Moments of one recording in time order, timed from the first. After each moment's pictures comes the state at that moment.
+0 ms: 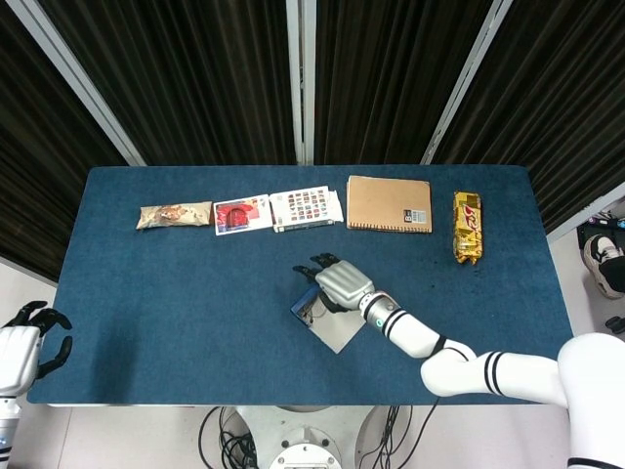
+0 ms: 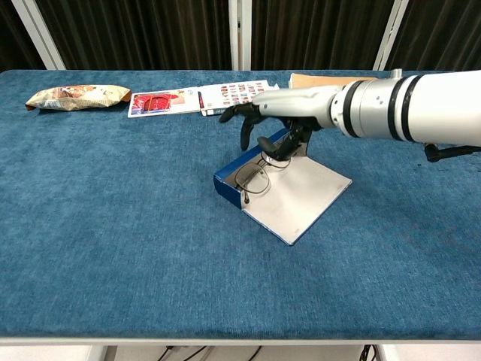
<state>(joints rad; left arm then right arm) -0.05 -1.12 -0.03 -1.60 1.50 1.50 0.03 1.03 -1.52 0.14 -1.47 -1.02 0.65 -0.19</state>
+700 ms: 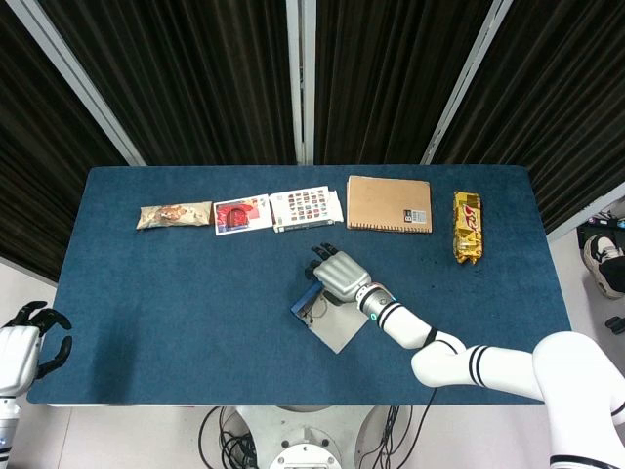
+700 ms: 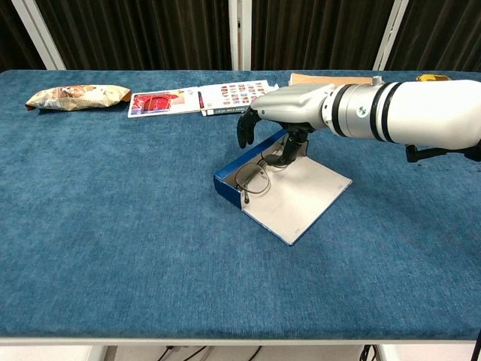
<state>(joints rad) -0.06 -1.11 -0.03 -1.60 1.50 1.50 0.02 1.07 -1.61 0.11 -1.32 -1.02 0.65 -0.32</state>
